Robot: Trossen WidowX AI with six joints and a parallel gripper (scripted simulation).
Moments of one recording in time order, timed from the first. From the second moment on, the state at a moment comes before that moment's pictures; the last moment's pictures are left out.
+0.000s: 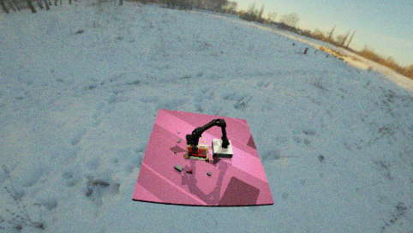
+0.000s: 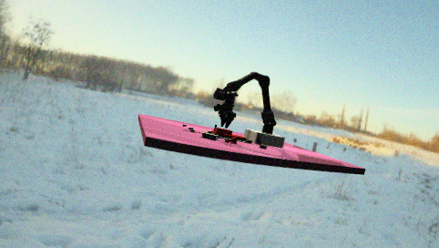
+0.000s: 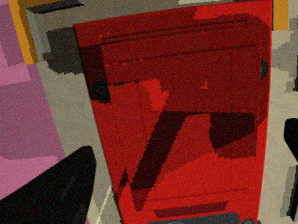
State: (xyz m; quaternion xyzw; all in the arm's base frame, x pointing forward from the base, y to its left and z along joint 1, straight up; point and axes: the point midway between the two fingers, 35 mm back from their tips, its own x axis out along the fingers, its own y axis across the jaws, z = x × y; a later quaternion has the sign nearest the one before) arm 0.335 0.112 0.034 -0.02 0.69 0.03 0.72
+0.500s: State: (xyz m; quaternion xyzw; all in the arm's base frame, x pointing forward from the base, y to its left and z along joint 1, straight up) arm 0.334 0.112 0.025 -0.02 0.69 0.03 0.72
